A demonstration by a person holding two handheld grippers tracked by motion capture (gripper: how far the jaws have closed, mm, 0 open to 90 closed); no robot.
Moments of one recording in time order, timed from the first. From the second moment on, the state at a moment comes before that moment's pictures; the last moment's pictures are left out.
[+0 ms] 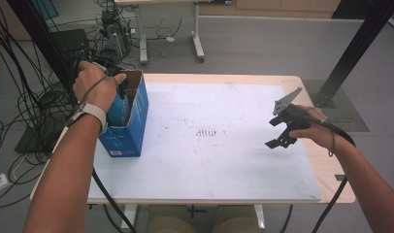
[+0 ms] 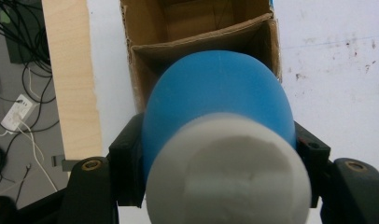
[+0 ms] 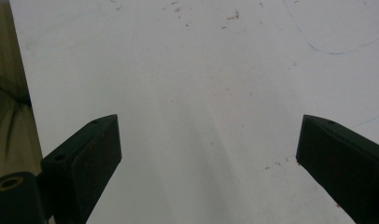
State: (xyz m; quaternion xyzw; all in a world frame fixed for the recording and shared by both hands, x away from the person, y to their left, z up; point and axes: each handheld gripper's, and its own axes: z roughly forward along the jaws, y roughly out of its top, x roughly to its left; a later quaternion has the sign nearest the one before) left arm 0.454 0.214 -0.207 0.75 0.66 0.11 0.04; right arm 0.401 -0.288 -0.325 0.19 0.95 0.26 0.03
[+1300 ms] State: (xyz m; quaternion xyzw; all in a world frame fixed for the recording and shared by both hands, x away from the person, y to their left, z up) left arm 0.455 0.214 -0.260 0.75 0.65 0.10 0.03; right arm 0.398 -0.291 -0.333 0.19 0.95 0.26 0.03
